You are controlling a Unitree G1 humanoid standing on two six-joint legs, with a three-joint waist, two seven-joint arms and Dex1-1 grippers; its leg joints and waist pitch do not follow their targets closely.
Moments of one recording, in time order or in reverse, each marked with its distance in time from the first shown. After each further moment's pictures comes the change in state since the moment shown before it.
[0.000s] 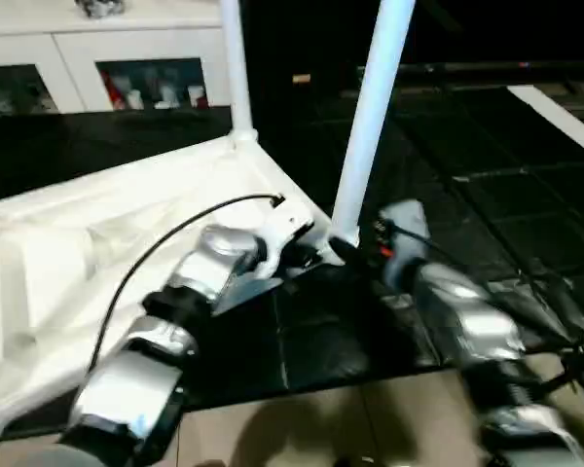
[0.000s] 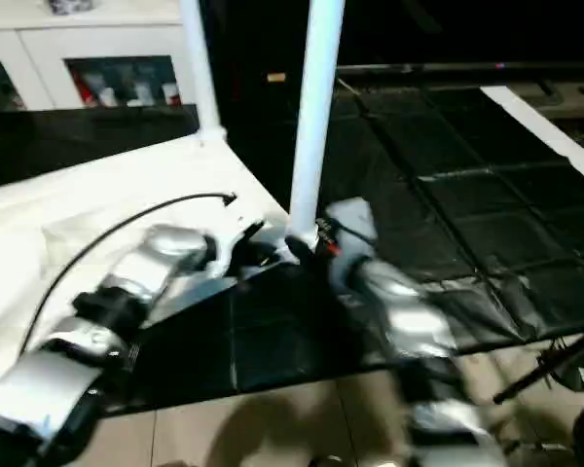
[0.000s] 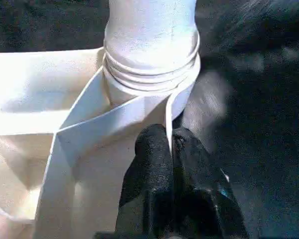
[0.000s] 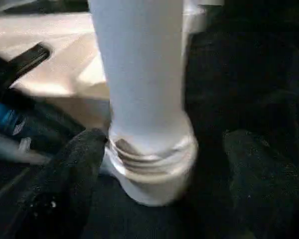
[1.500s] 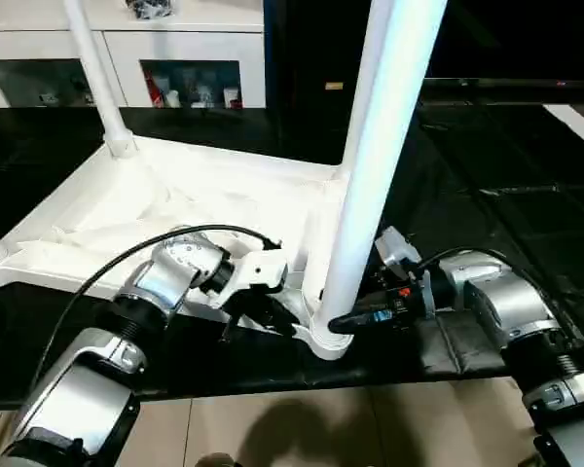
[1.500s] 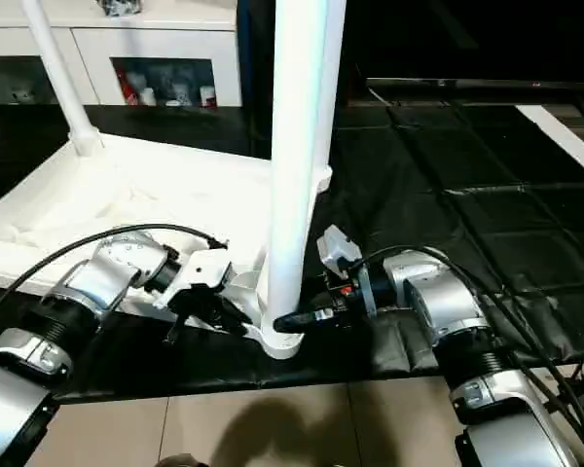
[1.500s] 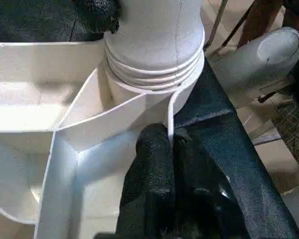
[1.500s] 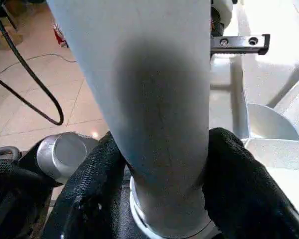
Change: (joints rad) left arm 0.074 0.153 -0.168 -0.111 -0.019 -0.284 -0.539; right arm -0.117 -0.137 0.255 0.058 0.065 0.007 0.742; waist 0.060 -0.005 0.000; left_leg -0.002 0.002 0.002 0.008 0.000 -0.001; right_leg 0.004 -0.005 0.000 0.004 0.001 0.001
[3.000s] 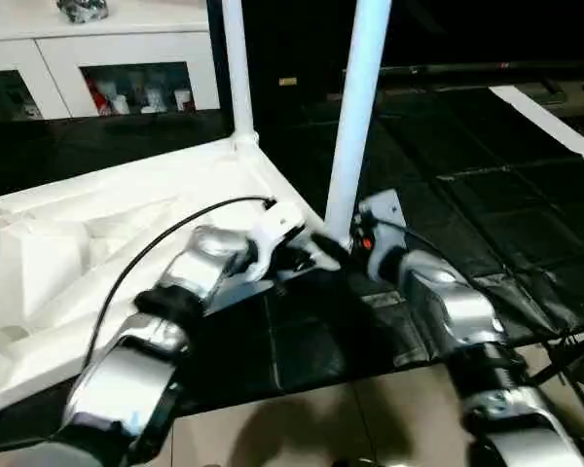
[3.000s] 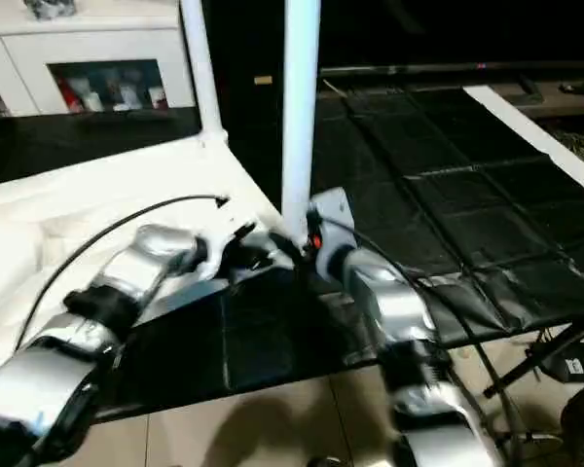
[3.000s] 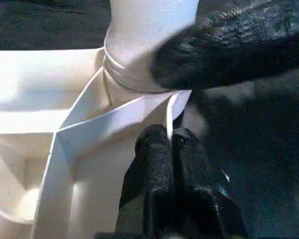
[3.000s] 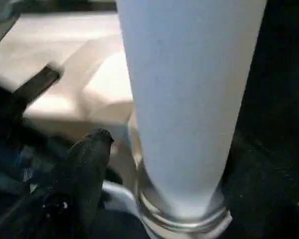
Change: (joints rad) left arm -0.070 -0.163 0.187 0.144 0.009 0.261 0.519; right arm 0.050 0.243 -0.207 -0.019 -0.130 0.051 -0.825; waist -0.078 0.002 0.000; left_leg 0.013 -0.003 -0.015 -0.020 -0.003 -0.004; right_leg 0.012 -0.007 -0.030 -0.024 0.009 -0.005
